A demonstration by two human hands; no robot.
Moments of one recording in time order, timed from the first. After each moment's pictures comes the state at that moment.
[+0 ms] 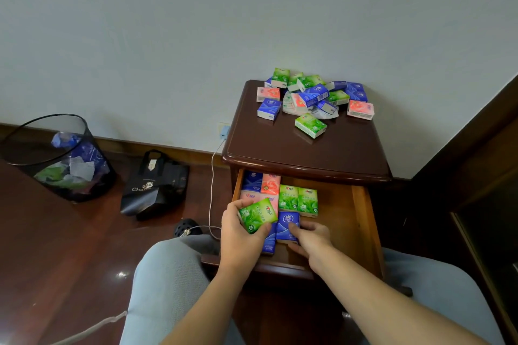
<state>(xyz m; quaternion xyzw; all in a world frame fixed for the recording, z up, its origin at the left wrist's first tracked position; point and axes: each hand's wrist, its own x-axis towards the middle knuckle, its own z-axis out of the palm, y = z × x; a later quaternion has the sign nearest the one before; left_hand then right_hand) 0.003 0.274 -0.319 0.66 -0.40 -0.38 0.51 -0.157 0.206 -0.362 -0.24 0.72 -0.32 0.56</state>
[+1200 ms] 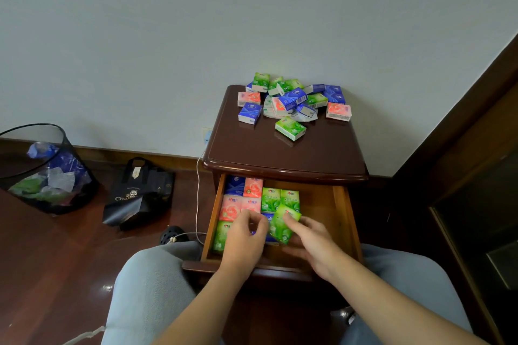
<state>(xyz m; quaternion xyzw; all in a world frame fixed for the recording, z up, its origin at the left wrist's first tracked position) -0.032 0.254 -0.328 0.65 -0.46 -0.42 0.44 -0.198 0.224 -0.312 -0.29 0.60 -0.34 0.67</state>
